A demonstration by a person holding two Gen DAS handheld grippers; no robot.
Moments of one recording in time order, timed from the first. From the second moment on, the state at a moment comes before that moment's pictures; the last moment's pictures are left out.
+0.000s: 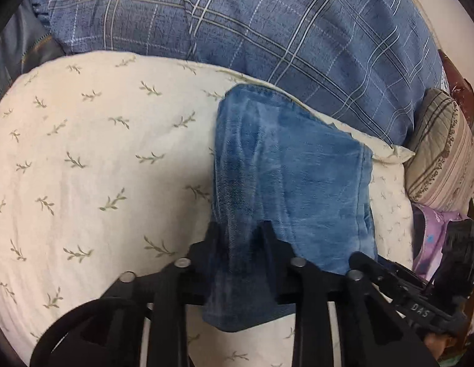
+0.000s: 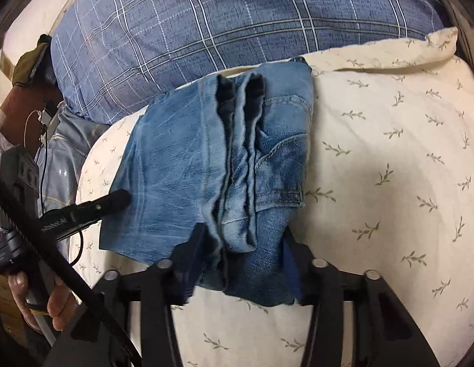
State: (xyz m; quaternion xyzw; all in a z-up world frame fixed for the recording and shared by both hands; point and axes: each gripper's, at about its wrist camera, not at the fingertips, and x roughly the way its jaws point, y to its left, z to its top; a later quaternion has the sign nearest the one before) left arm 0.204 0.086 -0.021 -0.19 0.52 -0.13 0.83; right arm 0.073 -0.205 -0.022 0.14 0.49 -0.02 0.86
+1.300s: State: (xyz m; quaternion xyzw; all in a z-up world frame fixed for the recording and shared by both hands) left arm 0.174 0.111 -0.017 -0.25 0.52 -0.15 0.80; right arm 0.039 -0.236 -0.003 0.19 0.45 -0.04 0.87
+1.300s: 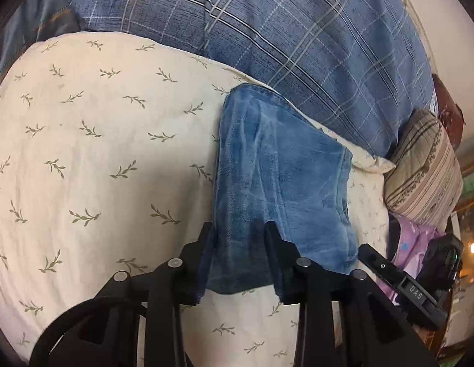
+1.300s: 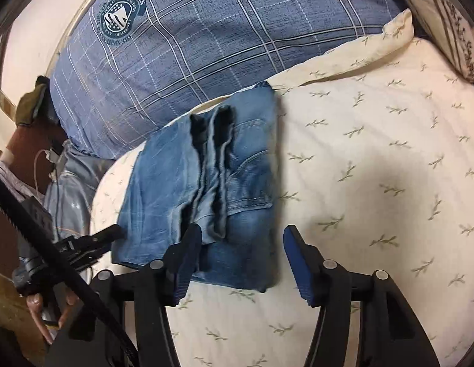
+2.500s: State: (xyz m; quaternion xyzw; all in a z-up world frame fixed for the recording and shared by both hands) left arm 0.147 0.091 0.000 -0.11 0.51 -0.17 0.83; right arm 0.032 -0.209 -0.016 0.06 0.49 -0.06 0.87
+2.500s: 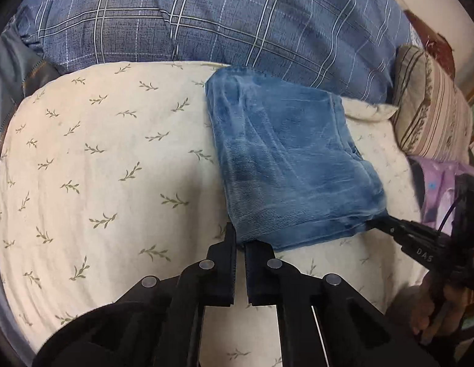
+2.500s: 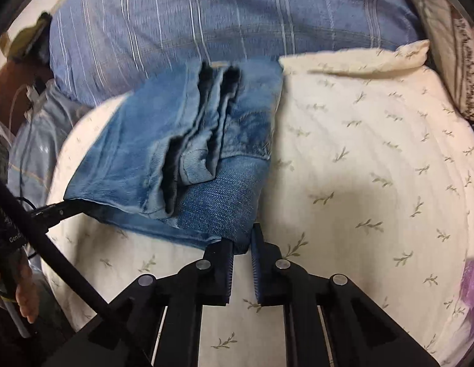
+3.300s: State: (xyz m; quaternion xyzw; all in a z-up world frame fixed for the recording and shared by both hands) left arm 0.053 0.038 -0.012 -0.01 0.45 -0.06 0.89; right arm -0.006 -0.205 -0.045 0.13 0.49 -0.07 0.86
